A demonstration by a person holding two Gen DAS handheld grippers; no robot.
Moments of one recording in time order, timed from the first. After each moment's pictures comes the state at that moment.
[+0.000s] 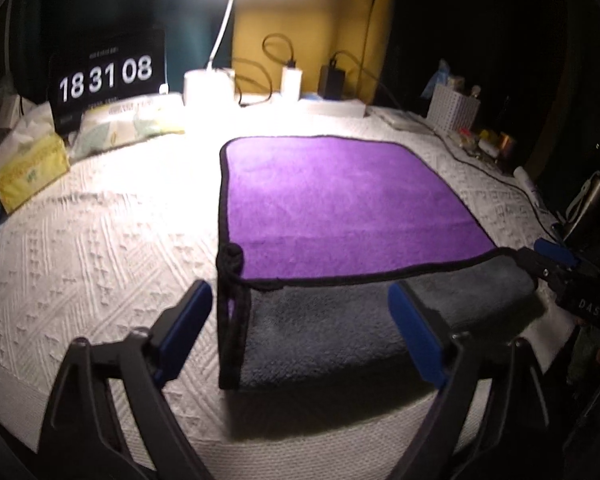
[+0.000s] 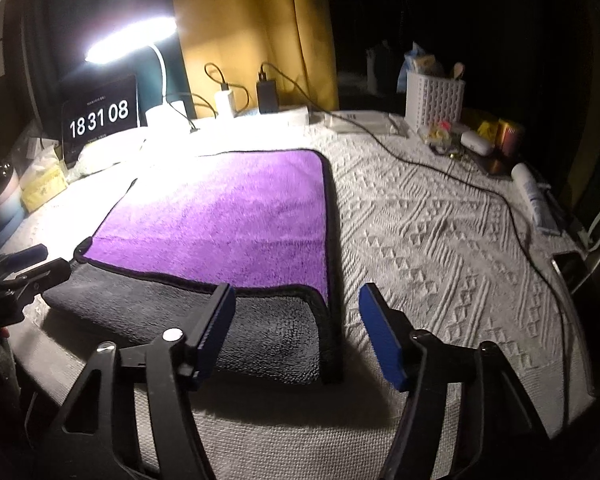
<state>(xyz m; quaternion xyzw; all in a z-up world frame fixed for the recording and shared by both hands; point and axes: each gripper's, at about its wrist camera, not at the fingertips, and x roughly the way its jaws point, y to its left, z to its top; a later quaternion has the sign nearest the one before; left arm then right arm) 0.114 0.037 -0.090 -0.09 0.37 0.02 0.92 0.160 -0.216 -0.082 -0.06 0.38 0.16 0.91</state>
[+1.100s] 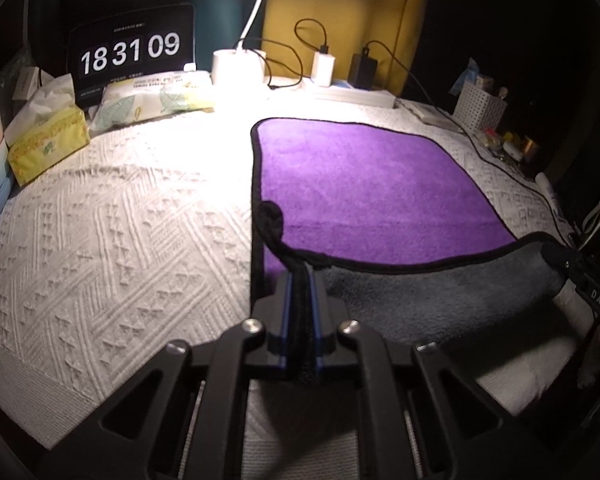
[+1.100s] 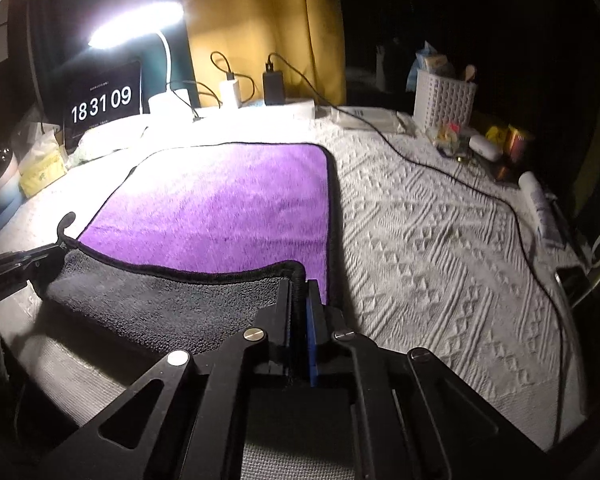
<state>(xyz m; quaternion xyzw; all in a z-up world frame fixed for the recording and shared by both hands) 0.112 0.051 -0.095 -0.11 0.39 0.06 0.91 0.166 -0.212 -0.078 -0.08 0.37 0.17 0.91</state>
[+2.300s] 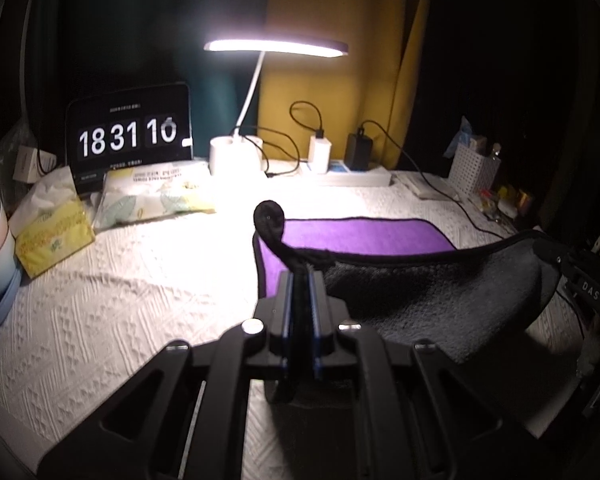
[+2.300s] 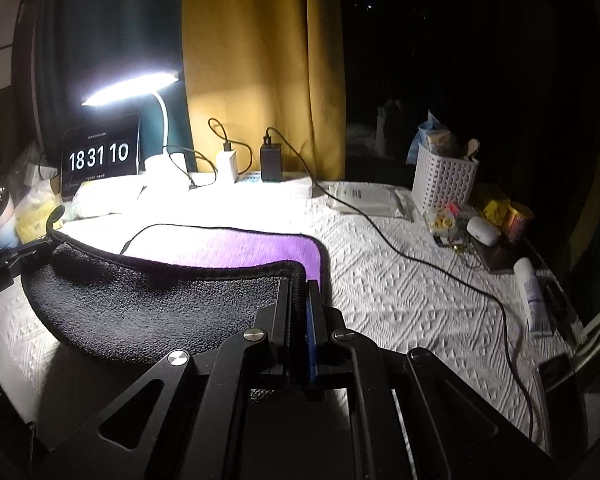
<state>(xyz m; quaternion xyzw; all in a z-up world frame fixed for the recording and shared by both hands) 0.146 0.071 -0.035 -0.09 0.29 0.06 0.95 0.213 -0.195 -0.026 -0.09 0.29 0.17 0.94</state>
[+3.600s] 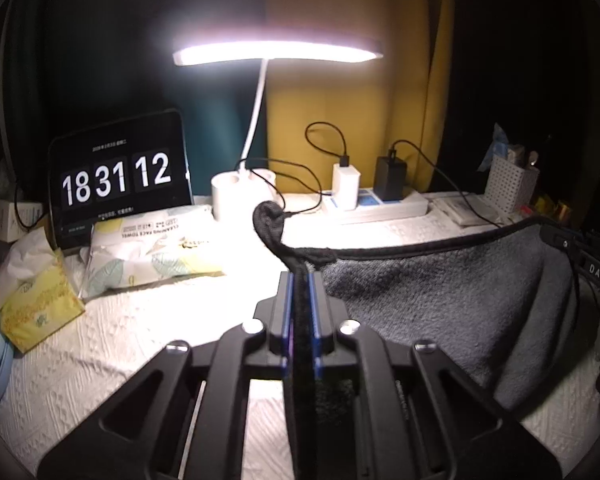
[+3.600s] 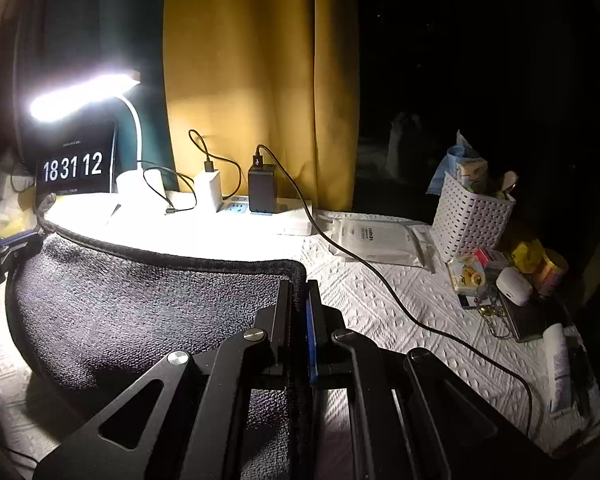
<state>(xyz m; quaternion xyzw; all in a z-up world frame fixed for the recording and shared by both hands) 0.234 0.090 -0.042 -0.04 0.27 0.09 0.96 0.316 -0.164 -0.038 -0.11 0.28 0.18 0.94</state>
